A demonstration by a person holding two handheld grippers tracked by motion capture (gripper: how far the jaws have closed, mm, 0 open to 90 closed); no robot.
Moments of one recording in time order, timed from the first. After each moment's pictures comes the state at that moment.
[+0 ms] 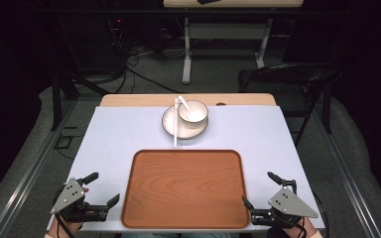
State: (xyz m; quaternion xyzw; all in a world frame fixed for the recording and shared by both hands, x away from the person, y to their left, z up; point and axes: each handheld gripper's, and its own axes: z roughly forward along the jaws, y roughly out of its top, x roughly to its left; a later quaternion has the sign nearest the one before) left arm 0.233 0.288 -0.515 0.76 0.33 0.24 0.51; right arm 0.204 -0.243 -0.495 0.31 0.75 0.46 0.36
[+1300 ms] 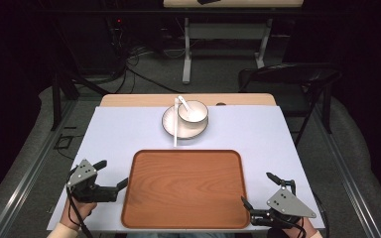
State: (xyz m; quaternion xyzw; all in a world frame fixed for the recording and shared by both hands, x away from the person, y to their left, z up) left arm 0.279 0.265 -0.502 0.77 0.38 0.21 0.48; right arm 0.204 -0.241 -0.495 0.30 0.76 0.46 0.36
